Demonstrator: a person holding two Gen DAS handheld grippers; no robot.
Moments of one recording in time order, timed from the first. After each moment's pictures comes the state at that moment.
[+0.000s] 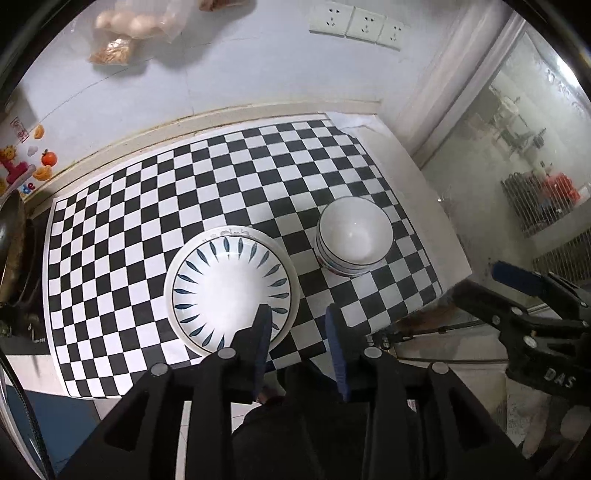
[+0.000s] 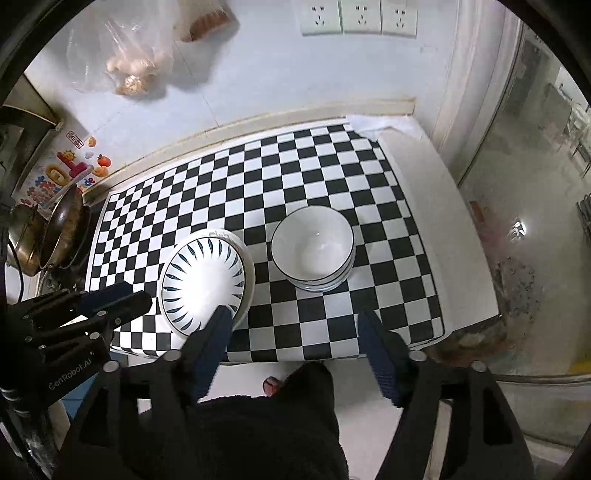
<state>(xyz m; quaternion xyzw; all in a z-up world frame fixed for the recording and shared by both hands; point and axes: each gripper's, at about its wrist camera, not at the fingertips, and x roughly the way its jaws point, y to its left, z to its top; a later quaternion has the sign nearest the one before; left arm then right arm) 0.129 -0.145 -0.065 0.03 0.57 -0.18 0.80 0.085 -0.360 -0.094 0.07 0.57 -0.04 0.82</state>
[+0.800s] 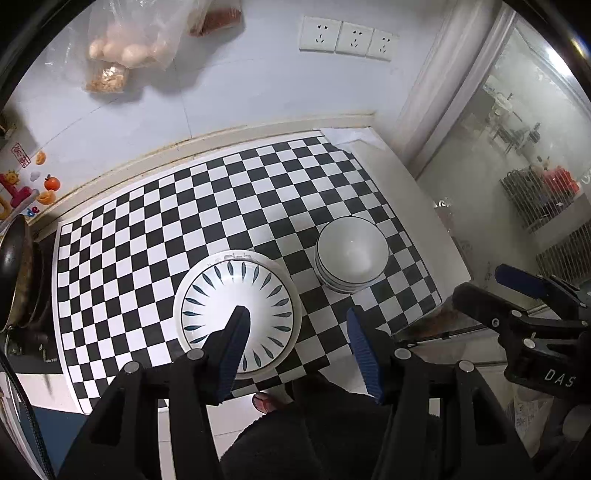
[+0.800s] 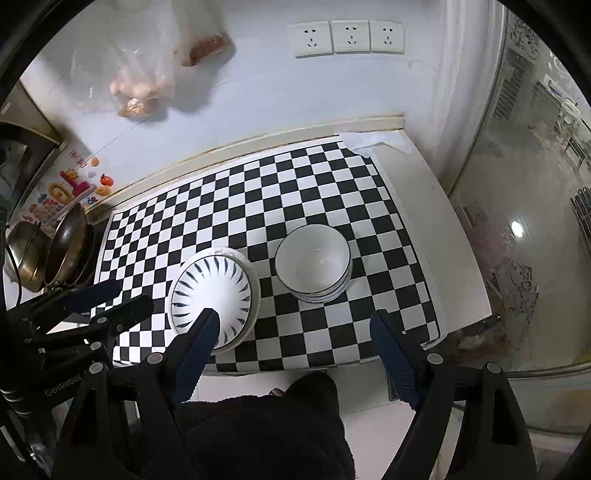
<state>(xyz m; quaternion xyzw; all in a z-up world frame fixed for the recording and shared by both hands) 0.144 -0.154 -0.048 0.05 0.55 -0.19 0.81 0.081 -0.363 -0.074 0.08 0.55 -0.06 0.83</state>
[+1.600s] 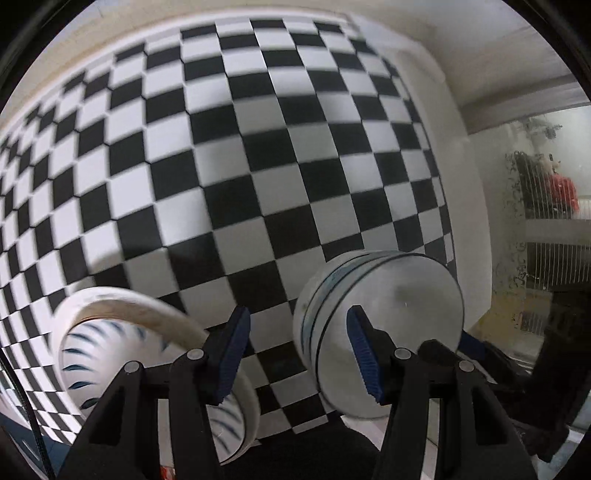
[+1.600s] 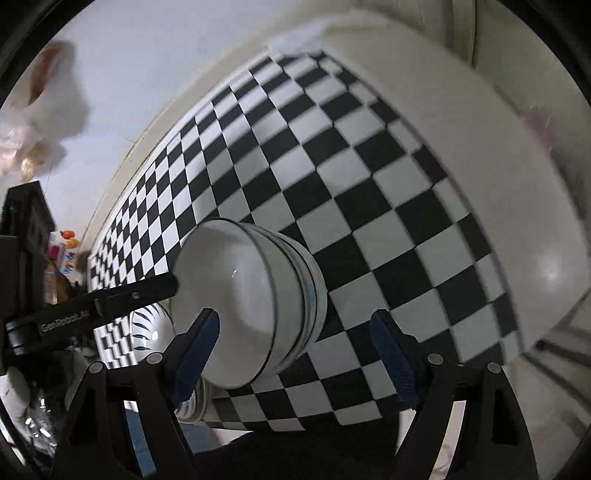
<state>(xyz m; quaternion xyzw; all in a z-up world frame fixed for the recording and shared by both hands) 0.311 -0.237 -0.253 -0.02 0.74 -0.20 0.65 0.177 -0.503 -0.307 0.29 0.63 -0.06 0.72</state>
